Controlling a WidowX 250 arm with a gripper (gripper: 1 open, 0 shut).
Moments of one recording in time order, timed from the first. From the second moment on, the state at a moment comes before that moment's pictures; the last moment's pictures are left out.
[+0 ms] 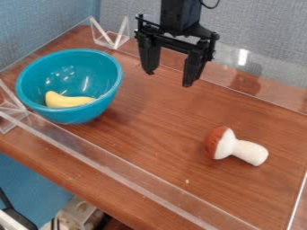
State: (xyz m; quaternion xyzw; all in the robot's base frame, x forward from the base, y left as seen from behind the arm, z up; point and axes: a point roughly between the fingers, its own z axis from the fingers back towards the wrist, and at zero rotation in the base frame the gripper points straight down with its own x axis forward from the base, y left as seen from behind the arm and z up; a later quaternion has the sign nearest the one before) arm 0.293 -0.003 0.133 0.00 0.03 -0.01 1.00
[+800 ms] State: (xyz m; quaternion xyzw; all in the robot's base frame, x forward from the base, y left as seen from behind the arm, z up) arm 0.287 -0.087 0.079 0.00 0.06 -0.09 0.99
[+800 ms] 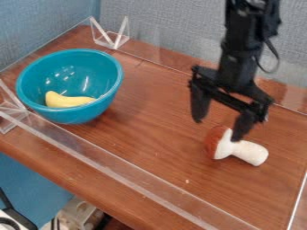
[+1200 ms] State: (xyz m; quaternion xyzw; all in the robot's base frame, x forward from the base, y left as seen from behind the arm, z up) arm 0.290 -0.092 0.060 0.01 0.06 -0.09 0.99
